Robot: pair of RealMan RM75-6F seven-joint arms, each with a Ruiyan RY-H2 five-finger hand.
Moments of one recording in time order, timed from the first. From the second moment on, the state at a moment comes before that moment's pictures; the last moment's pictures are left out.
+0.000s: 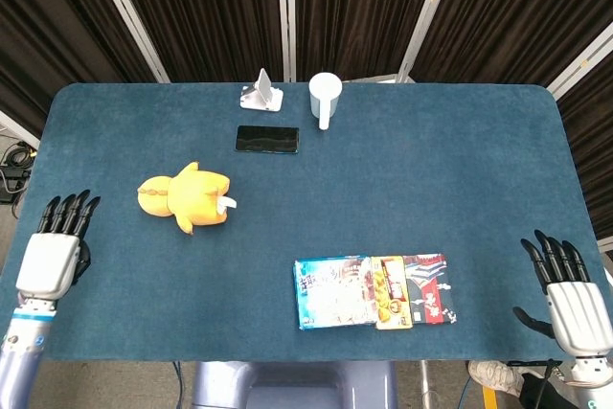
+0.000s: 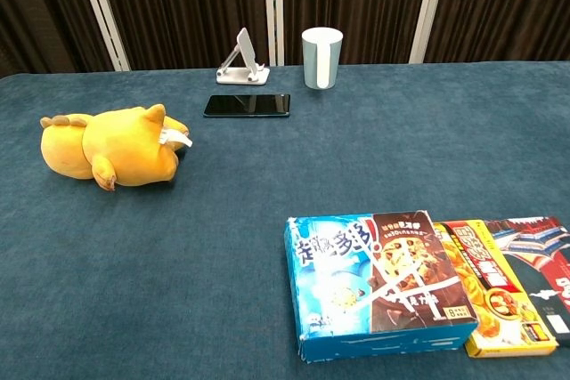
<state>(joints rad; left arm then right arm) -0.21 -1.33 -0.10 -1.45 1.51 1.41 0.21 0.03 -1.11 0.02 -1.59 -1.61 1.56 0.00</state>
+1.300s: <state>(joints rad) -0.56 -1.74 -0.15 -0.88 1.43 1.06 0.19 0.04 -1.10 0.04 -1.57 -1.56 1.52 0.04</state>
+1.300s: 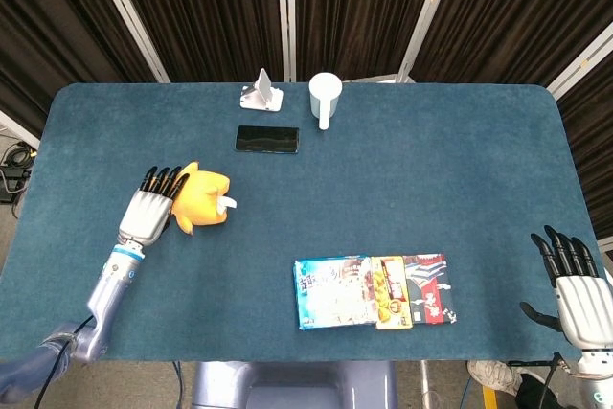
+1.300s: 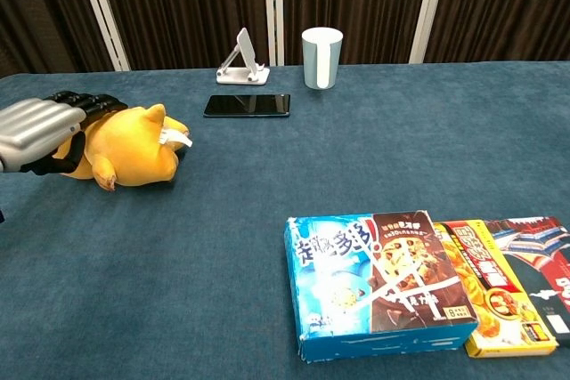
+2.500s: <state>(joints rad) -0.57 -1.77 -0.12 -0.94 1.37 1.08 0.34 0.04 -1.10 0.04 -1.58 -1.56 1.52 0.04</state>
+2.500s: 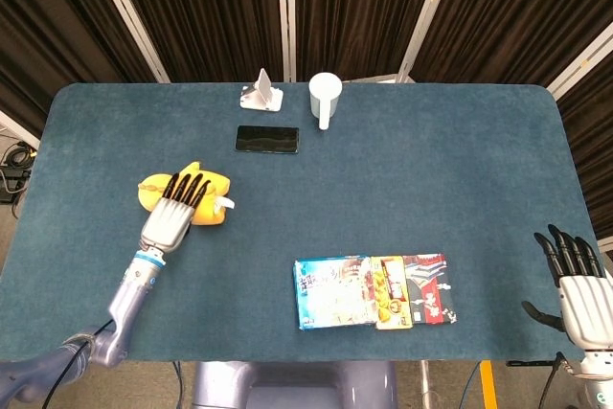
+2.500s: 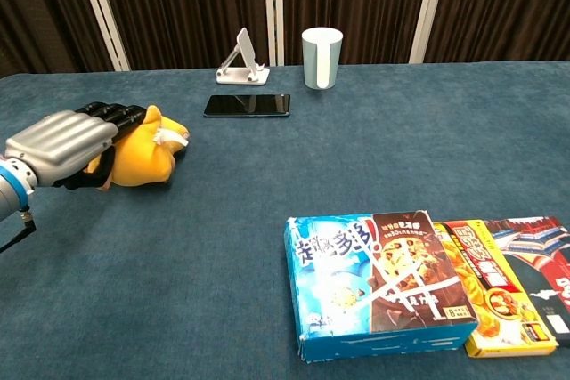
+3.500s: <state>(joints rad) -0.51 -1.66 -0.11 -1.05 1.46 1.30 0.14 0.04 -1.10 0.03 -1.59 -1.57 1.53 0.03</state>
